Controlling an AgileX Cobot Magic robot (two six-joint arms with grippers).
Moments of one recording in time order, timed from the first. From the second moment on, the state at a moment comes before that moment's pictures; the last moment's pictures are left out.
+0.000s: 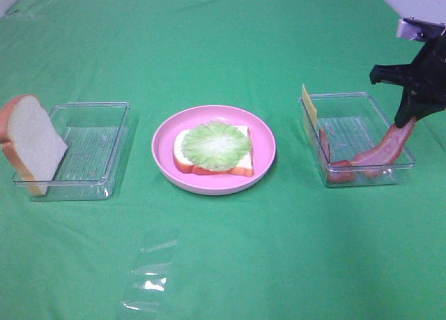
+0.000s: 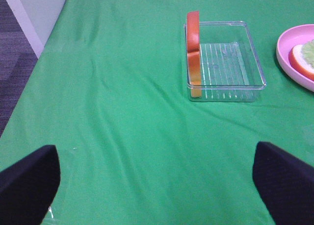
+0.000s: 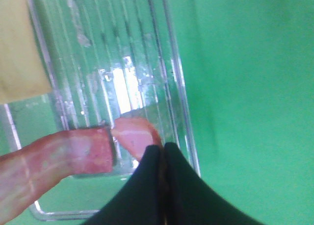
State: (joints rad) left arm 0.05 -0.01 -0.52 0.00 1.08 0.00; right arm -0.05 1.93 -1.38 0.12 0.88 -0.02
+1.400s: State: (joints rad) left arm 0.05 -0.01 -0.52 0.00 1.08 0.00; right arm 0.59 2.00 -1.78 0.12 0.93 0.01
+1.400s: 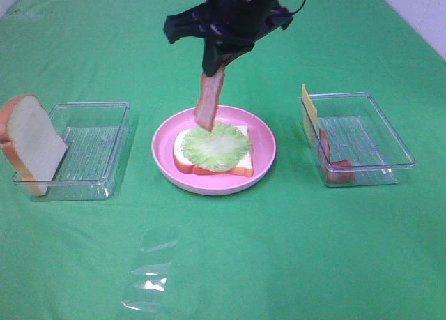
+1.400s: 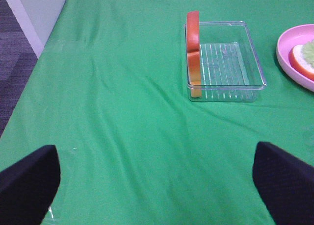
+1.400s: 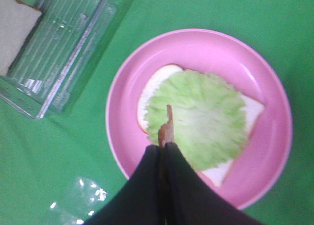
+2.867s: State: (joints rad) left arm 0.05 -0.01 -0.52 0.00 1.08 0.00; right arm 0.70 2.25 -1.78 -0.40 0.83 0.22
